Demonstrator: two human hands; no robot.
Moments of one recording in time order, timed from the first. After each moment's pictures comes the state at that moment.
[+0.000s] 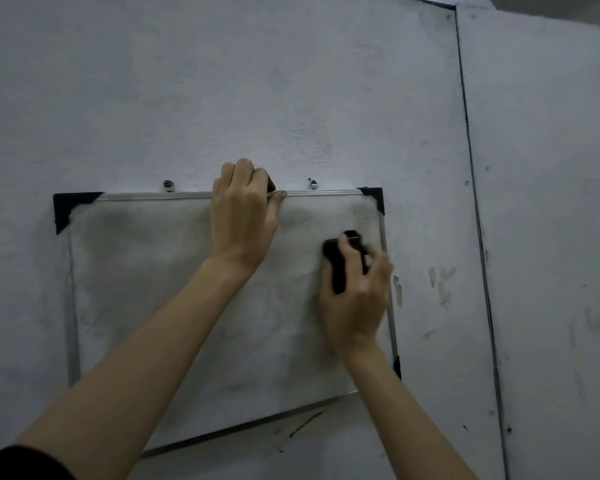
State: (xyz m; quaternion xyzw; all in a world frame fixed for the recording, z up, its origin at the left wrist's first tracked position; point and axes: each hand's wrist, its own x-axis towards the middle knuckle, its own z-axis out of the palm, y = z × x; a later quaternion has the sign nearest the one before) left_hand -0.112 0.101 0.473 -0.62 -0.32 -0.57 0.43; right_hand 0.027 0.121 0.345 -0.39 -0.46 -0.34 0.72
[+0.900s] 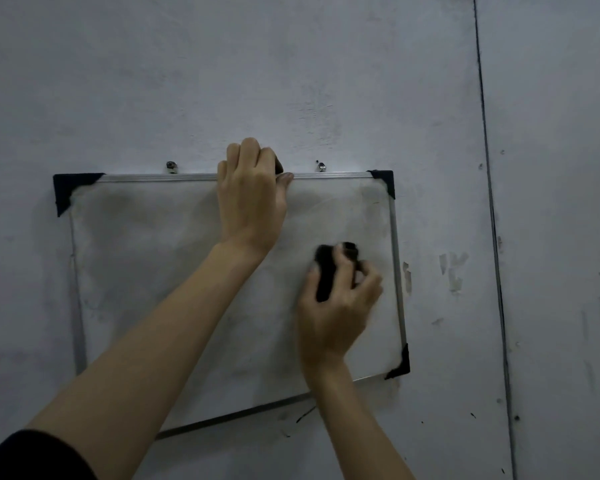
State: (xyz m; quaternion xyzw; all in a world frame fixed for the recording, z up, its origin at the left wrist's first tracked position) left_hand -0.108 0.104 0.471 -0.60 -0.33 -0.59 0.43; right_hand -0.034 0.110 0.323 -0.42 -0.38 -0.23 0.79
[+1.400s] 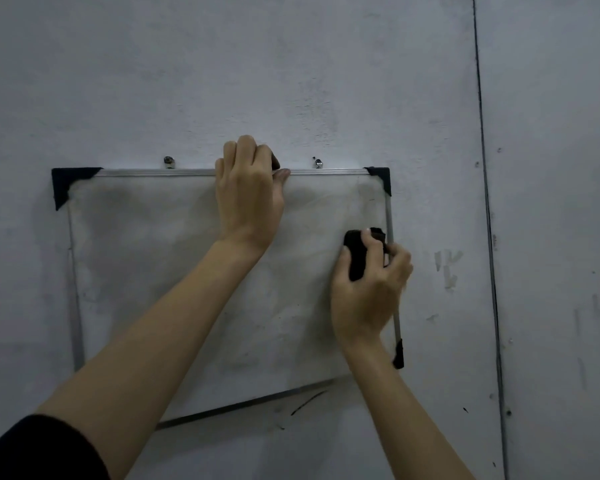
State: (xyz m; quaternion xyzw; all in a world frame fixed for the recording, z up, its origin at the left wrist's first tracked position) left_hand -0.106 0.105 0.469 -0.59 -0.33 -0.60 0.43; right_hand 0.021 0.114 0.334 -0.45 -0.40 -0.27 0.75
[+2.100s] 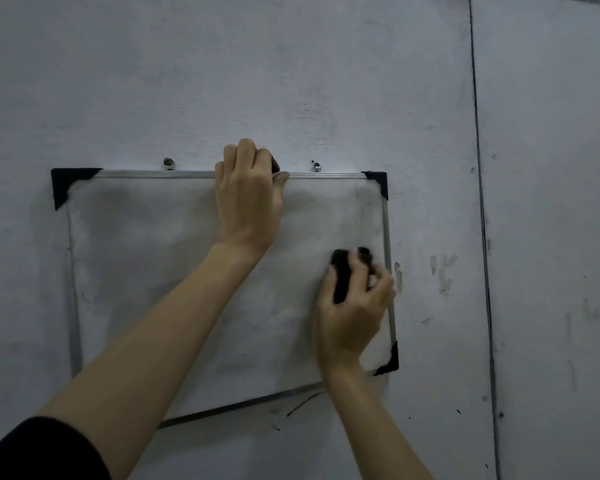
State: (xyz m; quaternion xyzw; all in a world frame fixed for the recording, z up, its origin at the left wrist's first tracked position) left_hand -0.104 0.101 0.469 -0.58 -0.34 -0.60 0.44; right_hand -0.002 0.105 0.313 -0.45 -0.39 -0.25 0.77
